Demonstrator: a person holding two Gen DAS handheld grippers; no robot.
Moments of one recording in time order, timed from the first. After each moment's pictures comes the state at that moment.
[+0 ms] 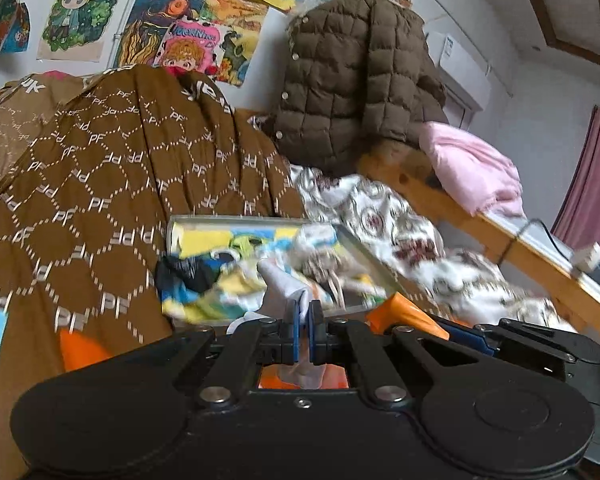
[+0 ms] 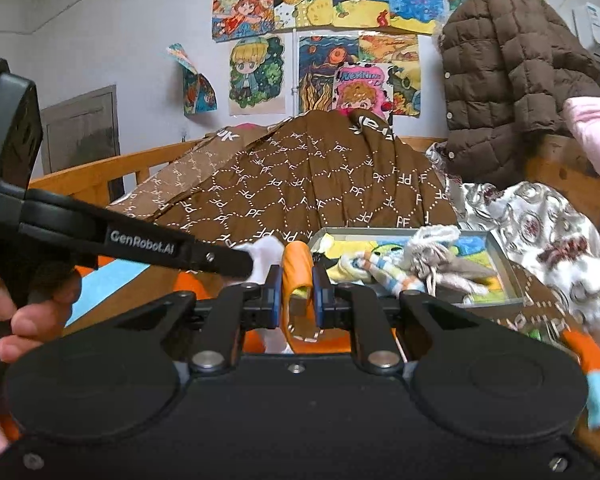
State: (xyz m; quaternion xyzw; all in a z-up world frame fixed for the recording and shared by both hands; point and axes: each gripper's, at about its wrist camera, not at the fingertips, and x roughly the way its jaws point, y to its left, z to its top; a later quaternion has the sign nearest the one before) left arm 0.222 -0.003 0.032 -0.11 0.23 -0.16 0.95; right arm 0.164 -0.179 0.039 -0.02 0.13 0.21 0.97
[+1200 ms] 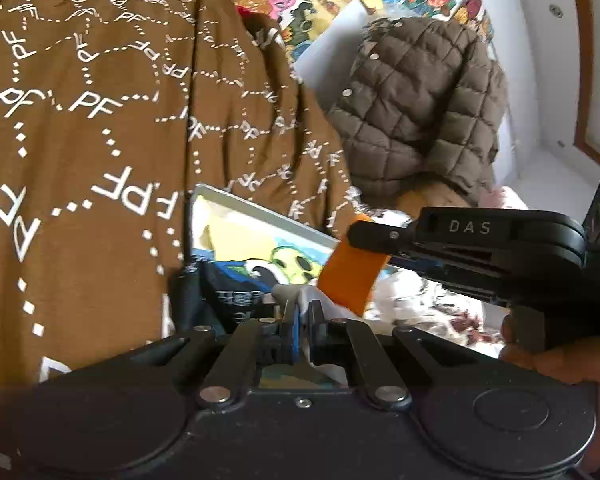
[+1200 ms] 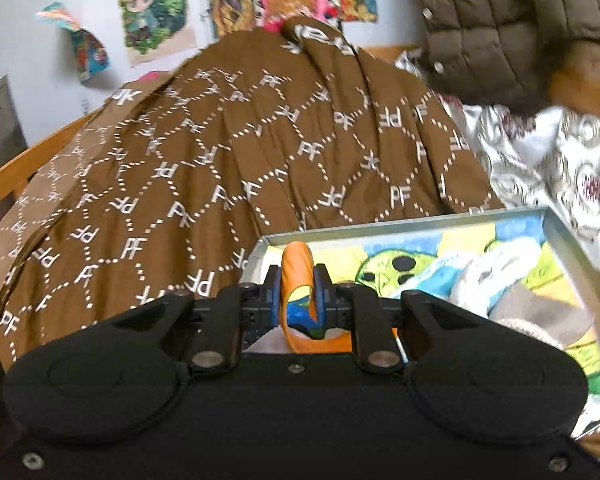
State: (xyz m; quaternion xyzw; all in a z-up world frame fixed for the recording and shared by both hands) left arm 0.414 0.074 -0.095 -0.28 0.23 -0.18 0.91; right arm 0.432 -0.088 0.005 0.05 0.27 0.12 0.96
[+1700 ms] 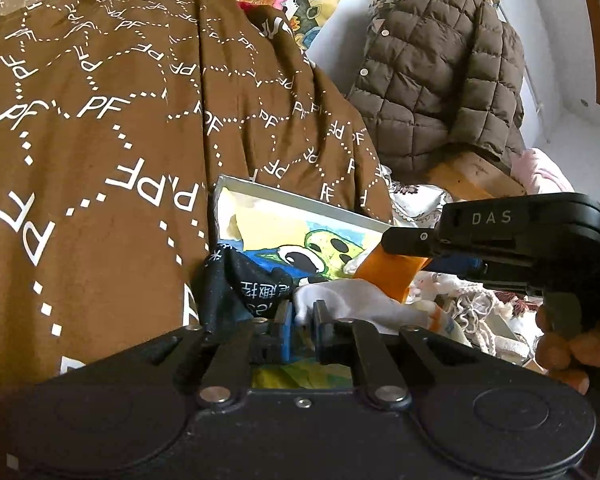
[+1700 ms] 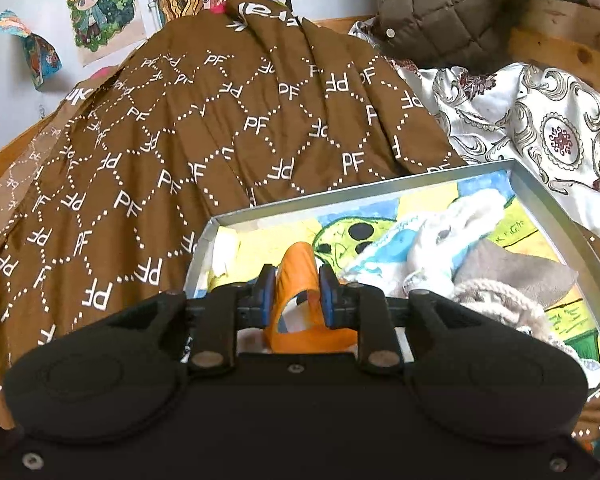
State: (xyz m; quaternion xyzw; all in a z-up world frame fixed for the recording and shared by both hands) left arm 0.418 0.063 -0.099 -0.21 0.25 -0.14 0.93; right arm 0.437 -0.122 -0.021 0.08 0.30 0.07 0.95
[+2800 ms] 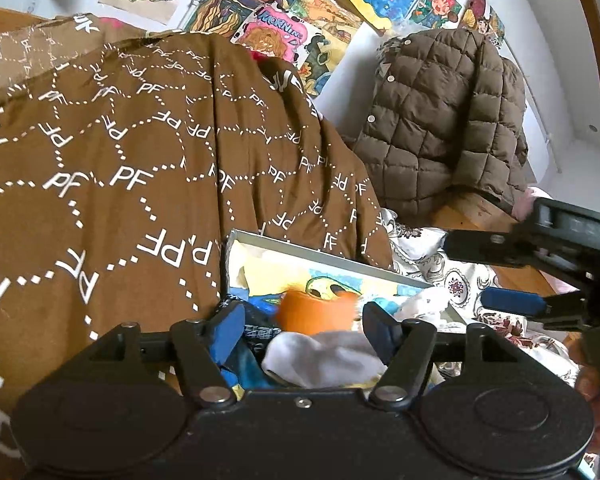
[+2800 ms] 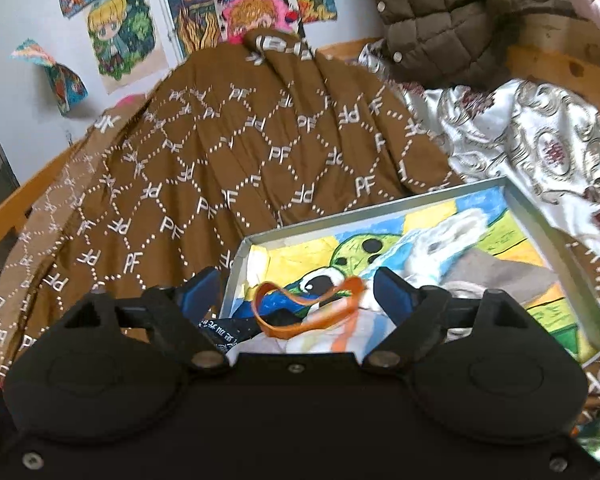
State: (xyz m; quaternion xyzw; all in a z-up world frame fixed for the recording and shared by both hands) left arm 0.377 0.066 -0.057 -0.22 0.20 -0.10 0.95; right arm 0.381 -0.139 0.037 0.11 0.26 0.09 0.95
